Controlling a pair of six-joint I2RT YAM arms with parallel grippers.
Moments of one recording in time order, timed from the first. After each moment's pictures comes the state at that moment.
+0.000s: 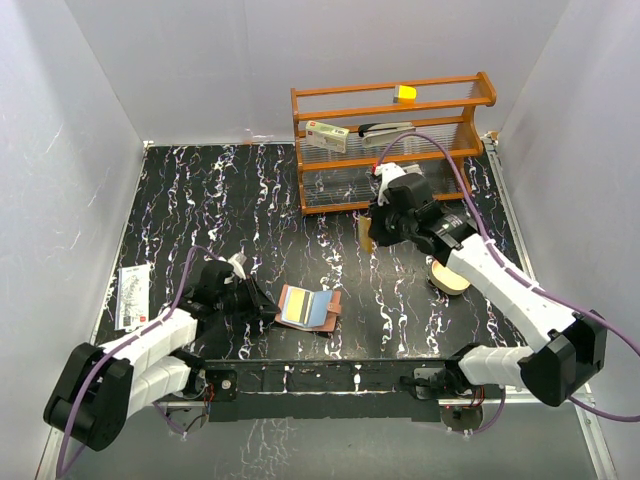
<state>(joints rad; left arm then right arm) -0.43 1.03 0.26 -0.03 0.43 -0.87 0.54 1.25 1.18 -0.67 0.02 0.14</state>
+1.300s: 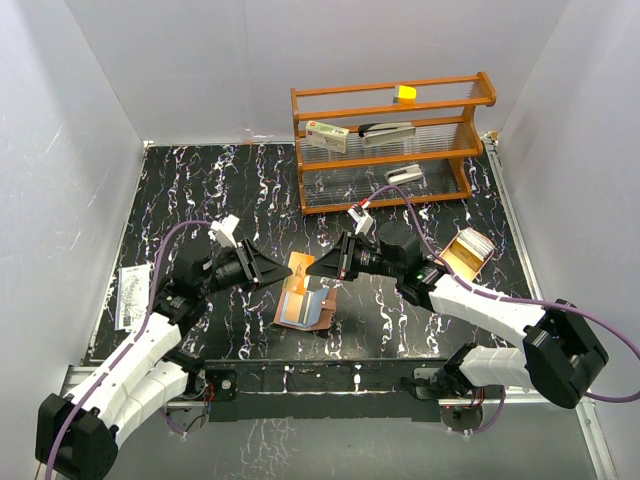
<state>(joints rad) -0.43 0.79 0.47 -0.01 0.60 -1.04 0.72 1.22 0.66 0.34 -0.51 0.99</state>
